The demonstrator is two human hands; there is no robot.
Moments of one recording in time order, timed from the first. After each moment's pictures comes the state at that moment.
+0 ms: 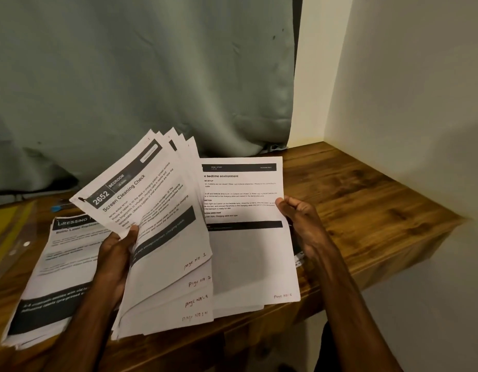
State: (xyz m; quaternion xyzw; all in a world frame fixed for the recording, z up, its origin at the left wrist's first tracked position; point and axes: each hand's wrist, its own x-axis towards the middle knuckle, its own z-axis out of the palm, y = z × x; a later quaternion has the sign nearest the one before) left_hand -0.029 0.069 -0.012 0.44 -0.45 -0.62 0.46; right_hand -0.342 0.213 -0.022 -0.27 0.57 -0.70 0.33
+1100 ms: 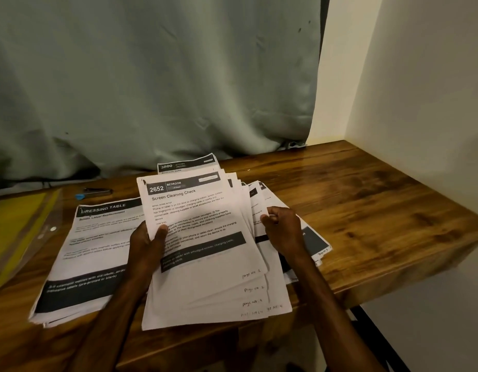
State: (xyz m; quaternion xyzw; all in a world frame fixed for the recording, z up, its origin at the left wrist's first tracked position) left_hand -0.030 0.033 -0.070 0.46 -0.63 -0.43 0.45; right_hand -0.290 0.162 -0.049 -0.41 0.78 -0.47 0.09
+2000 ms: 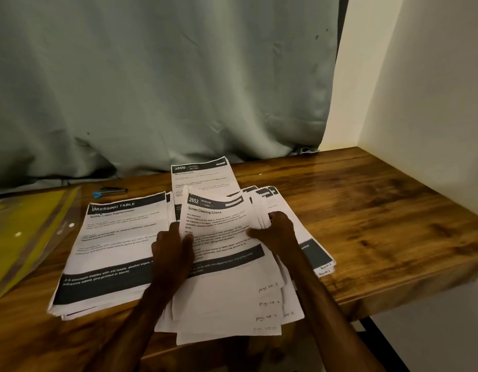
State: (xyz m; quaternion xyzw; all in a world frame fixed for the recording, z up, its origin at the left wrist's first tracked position) left_hand -0.039 0.031 -0.101 0.53 -0.76 -0.18 0.31; right_hand -0.262 0.149 -0.038 -0.41 0.74 -0.49 0.22
